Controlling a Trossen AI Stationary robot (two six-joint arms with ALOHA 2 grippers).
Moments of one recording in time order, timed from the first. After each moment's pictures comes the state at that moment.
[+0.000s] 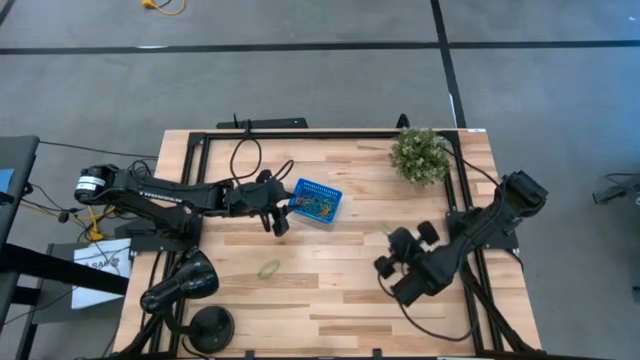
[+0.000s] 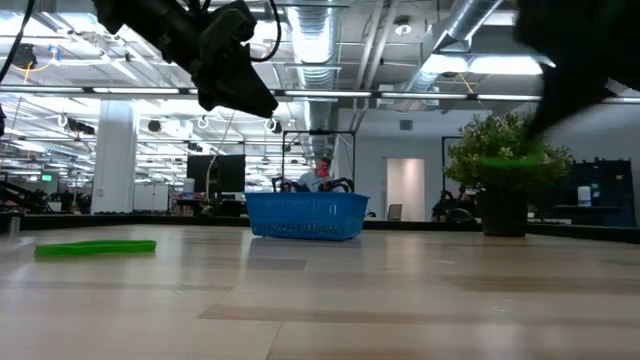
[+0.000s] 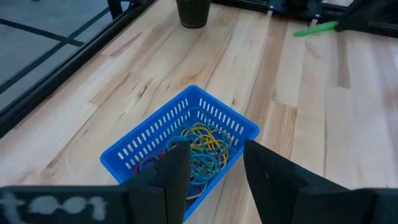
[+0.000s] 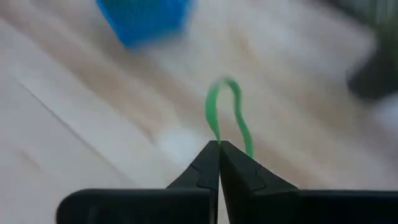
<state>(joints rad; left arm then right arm) -0.01 1.25 0.73 -0.02 -0.30 -0.22 0.68 1.63 1.04 -1.16 0.76 1.59</state>
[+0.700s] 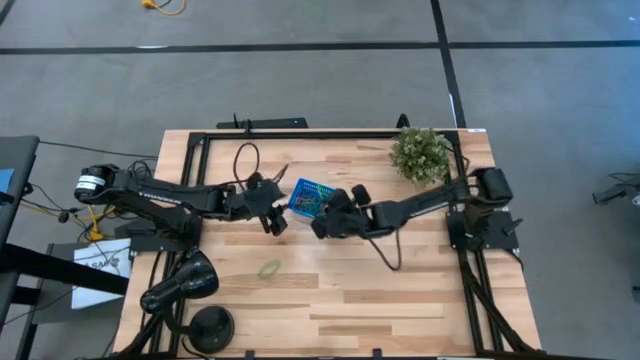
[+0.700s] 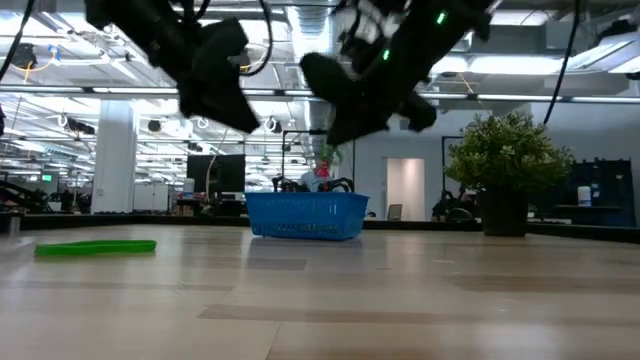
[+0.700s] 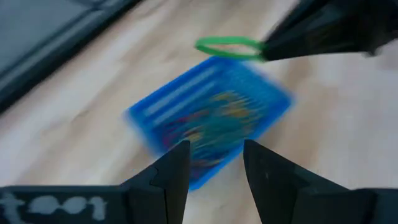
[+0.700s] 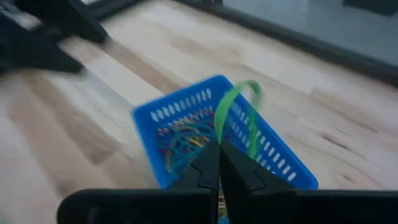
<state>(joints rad) -0.04 1.25 0.73 -0.16 -0.40 -0.35 0.16 1.81 1.15 -0.17 0.74 0.67</state>
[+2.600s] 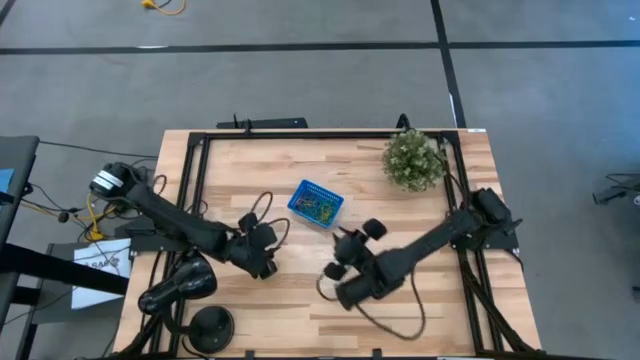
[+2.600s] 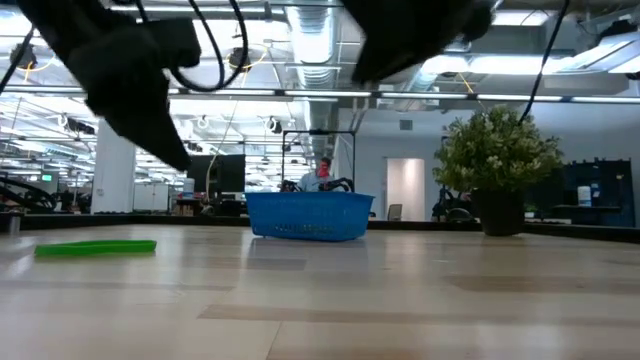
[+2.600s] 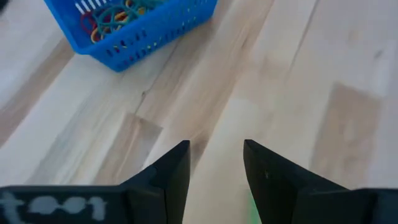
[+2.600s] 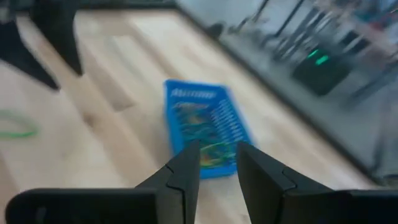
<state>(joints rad) -0.44 1.39 0.73 -0.37 -0.53 -0.75 0.50 1.94 1.48 -0.83 1.08 0.84</state>
